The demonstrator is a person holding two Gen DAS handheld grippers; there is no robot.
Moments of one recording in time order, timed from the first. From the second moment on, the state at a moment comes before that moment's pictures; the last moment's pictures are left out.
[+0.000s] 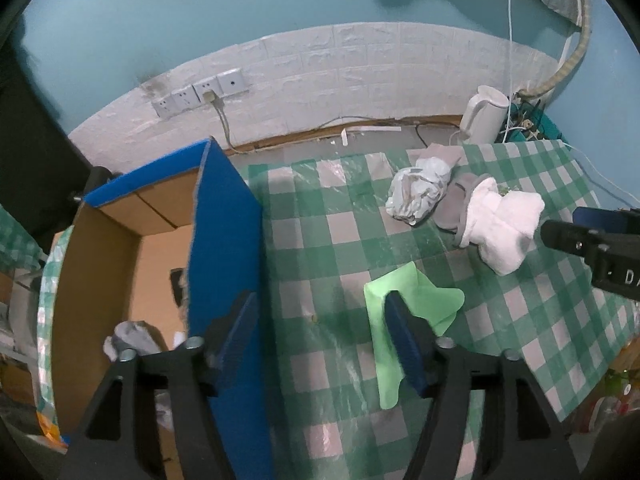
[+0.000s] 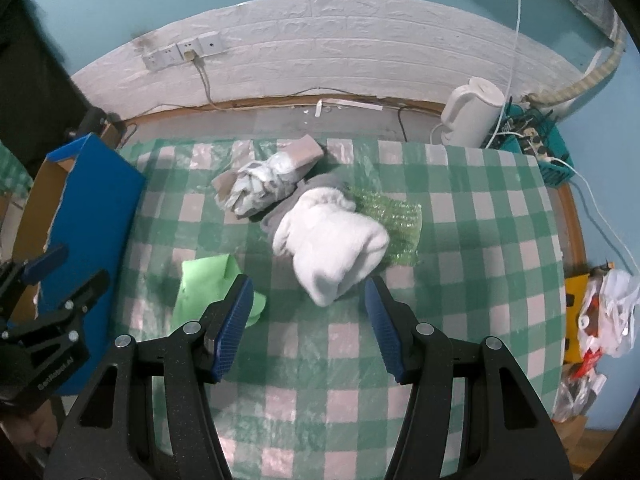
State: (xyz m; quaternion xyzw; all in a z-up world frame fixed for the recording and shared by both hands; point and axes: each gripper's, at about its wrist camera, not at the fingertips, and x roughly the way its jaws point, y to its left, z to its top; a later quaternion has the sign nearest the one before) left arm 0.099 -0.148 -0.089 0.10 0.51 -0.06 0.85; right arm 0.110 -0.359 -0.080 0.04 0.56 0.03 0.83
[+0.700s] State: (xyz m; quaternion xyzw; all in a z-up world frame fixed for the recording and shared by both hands) left arm 0.149 -0.171 -0.138 0.12 0.55 -0.10 0.82; right arm 0.163 -0.399 -0.141 0.09 0.61 0.03 0.78
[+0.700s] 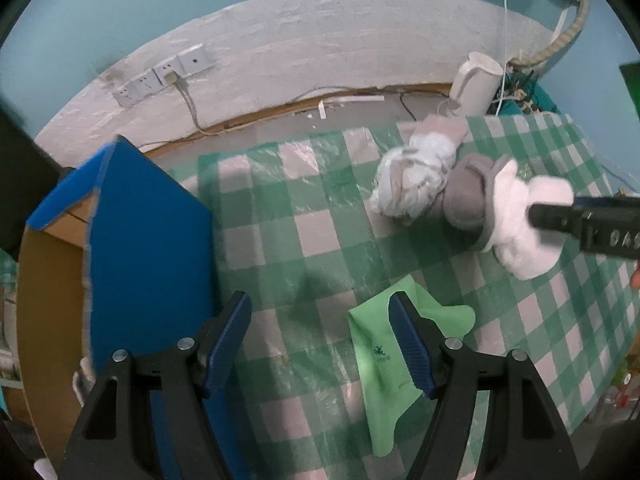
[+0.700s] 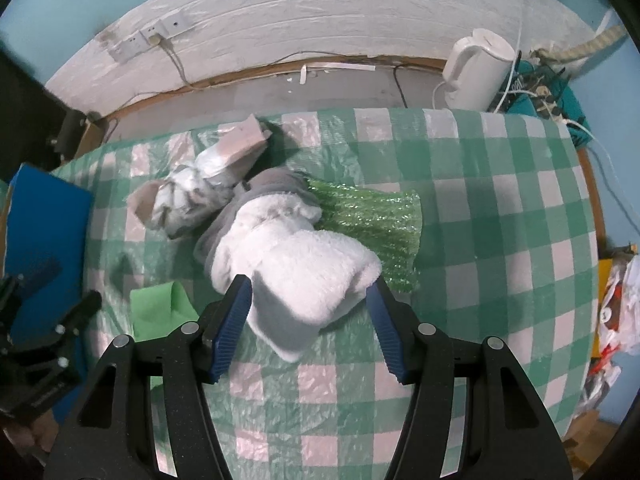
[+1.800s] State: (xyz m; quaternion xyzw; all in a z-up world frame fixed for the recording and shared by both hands) left arm 0.154 -0.175 -0.184 0.11 0.59 -0.11 0.79; right arm 0.178 -0.398 -0.153 0.10 0.60 0.09 0.78
